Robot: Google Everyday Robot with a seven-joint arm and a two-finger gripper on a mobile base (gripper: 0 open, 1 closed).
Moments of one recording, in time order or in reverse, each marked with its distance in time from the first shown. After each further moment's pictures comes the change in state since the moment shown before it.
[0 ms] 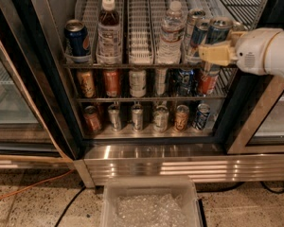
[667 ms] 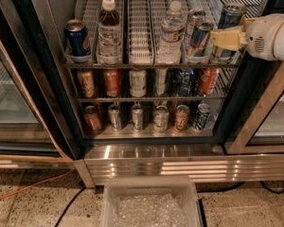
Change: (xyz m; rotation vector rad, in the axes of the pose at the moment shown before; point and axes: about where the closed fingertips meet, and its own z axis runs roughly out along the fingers) arm -0.015 -0.048 -0.004 0.100 -0.015 0.014
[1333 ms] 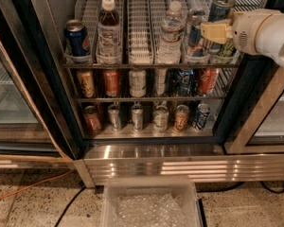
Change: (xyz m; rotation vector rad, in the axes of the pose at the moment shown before) arm -0.019 0.003 0.029 0.059 -0.057 -0.015
